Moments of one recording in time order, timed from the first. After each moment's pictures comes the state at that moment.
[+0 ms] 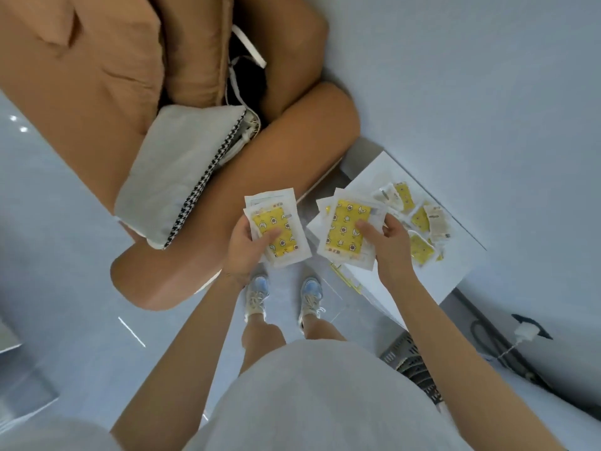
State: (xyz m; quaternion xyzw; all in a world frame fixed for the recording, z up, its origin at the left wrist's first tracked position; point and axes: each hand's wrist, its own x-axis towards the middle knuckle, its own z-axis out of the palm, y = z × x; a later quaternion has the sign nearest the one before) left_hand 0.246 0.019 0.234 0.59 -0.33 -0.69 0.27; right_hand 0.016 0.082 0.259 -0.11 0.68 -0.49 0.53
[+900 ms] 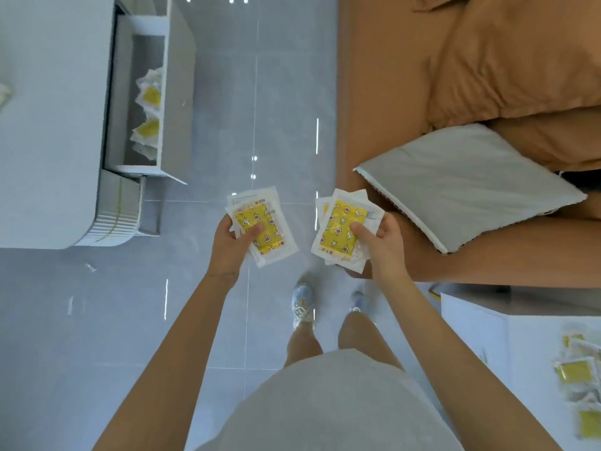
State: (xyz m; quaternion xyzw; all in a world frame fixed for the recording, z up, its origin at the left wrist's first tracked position) left_hand 0.815 0.166 0.244 0.71 -0.04 -0.47 0.53; right_hand 0.598 0.047 0.257 -0.31 0.60 -0.22 0.70
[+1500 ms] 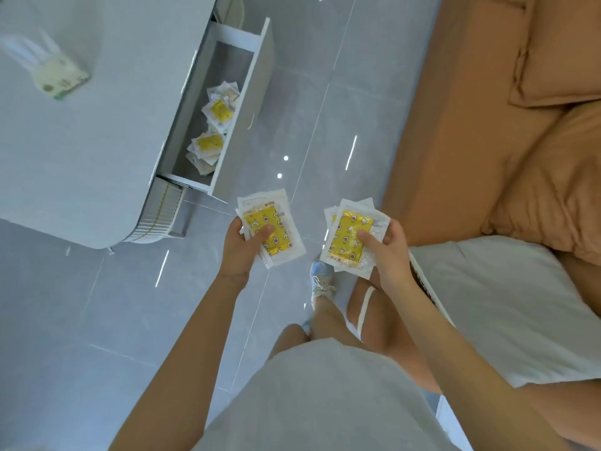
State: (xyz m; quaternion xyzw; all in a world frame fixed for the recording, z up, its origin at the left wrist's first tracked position) left_hand 0.995 0.083 0.234 0.71 0.07 -0.39 0.58; right_hand 0.819 -0.085 0.239 -0.43 0.57 -0.12 0.69
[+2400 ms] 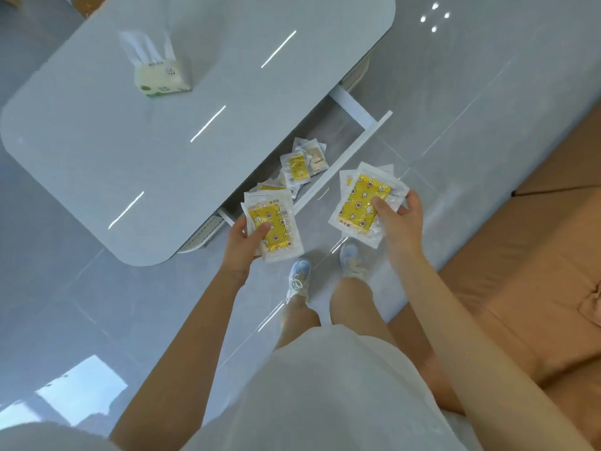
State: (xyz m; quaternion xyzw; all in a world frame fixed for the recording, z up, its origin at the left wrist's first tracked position) left_hand 1.303 0.027 0.202 0.67 0.27 -0.30 0.63; right_hand 1.259 -0.215 0.243 -0.53 0.48 -0.05 0.69
